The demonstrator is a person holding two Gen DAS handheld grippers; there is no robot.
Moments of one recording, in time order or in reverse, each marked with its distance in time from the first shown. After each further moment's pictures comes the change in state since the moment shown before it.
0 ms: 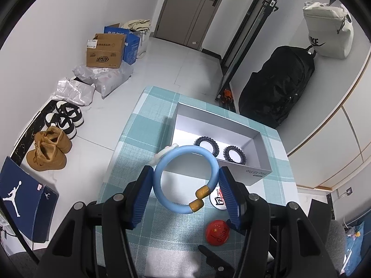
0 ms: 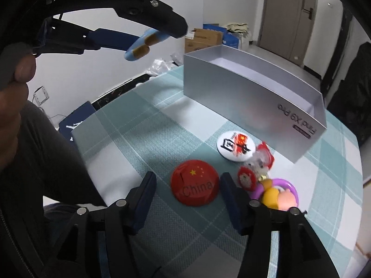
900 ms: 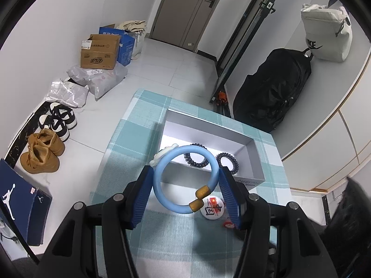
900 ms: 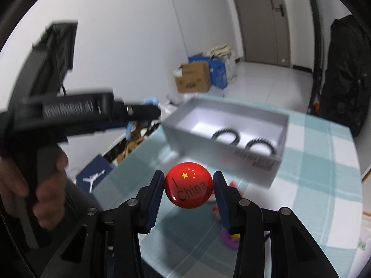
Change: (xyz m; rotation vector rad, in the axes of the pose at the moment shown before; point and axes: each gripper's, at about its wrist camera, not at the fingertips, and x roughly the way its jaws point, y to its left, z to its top) left arm 0.011 -0.011 0.011 0.002 -0.007 -0.034; right arm -0.059 -0.053 0.018 0.228 -0.235 0.086
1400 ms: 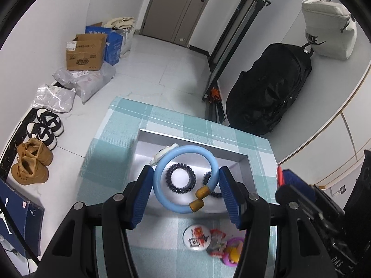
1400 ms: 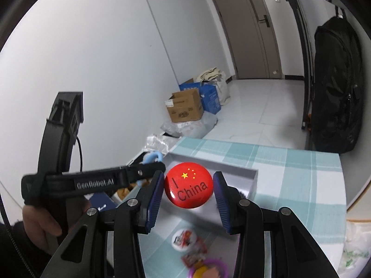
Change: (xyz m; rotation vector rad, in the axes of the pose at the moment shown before) left arm 0.040 -0.021 0.031 0.021 0.043 -0.037; right arm -0.015 -0.049 0.058 0.089 -0.128 0.022
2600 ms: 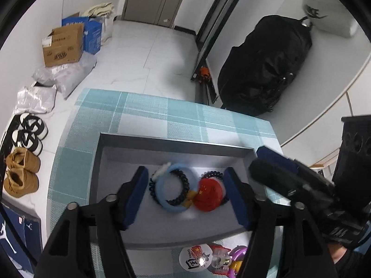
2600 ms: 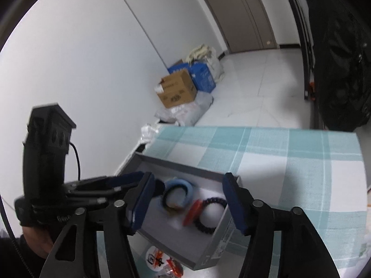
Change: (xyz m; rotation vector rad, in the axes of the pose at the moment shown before) left arm 0.045 -0.014 0.012 0.091 0.117 -0.039; right arm 0.055 -0.066 0.013 0.142 0.105 0.042
